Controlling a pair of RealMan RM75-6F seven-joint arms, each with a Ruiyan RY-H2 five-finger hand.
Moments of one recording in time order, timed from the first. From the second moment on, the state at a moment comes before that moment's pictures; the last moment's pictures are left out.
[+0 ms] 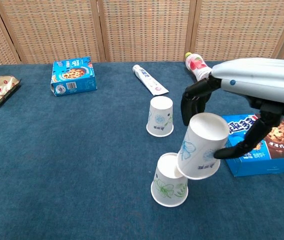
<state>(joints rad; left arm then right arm) -0.10 -1.12 -0.03 -1.59 1.52 1.47 0.03 0.59 -1.25 0.09 -1.95 -1.57 0.98 -0.31</state>
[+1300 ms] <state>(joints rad) -0.10 -1.11 -0.03 -1.59 1.51 1.47 0.01 0.69 -1.40 0.11 -1.98 -1.30 0.99 -0.61</state>
